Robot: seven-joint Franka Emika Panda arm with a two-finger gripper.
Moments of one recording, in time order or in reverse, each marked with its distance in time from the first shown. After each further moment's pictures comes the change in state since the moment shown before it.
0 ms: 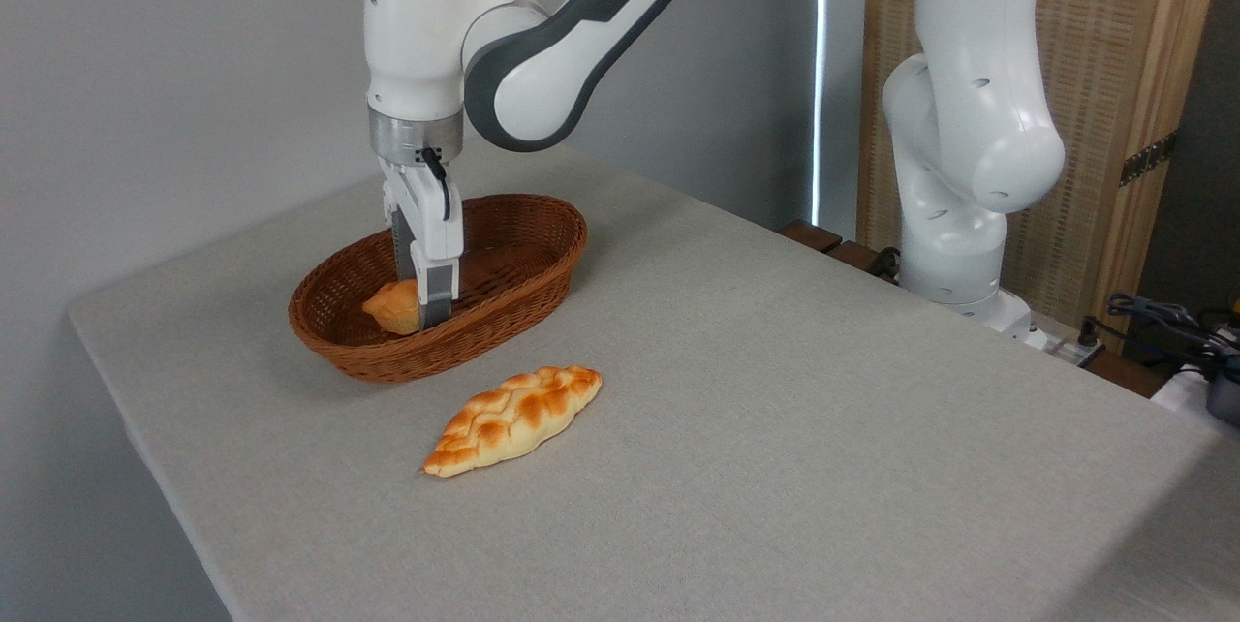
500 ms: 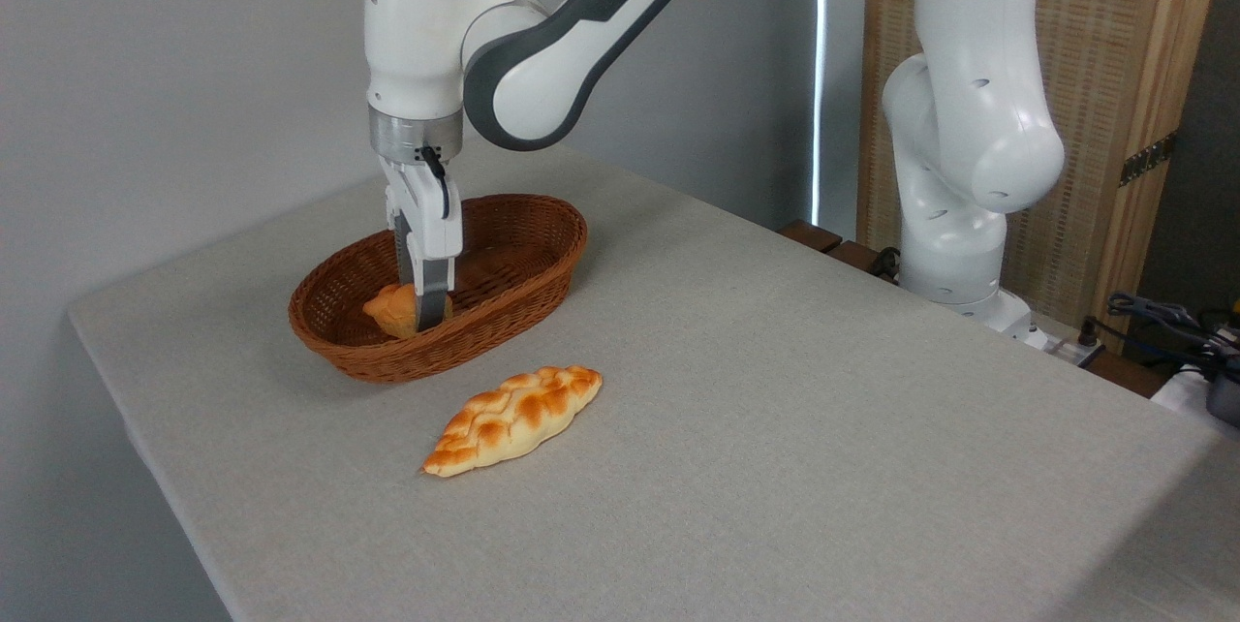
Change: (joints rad) arm -0.004 0.000 0.000 0.000 0.000 0.001 0.000
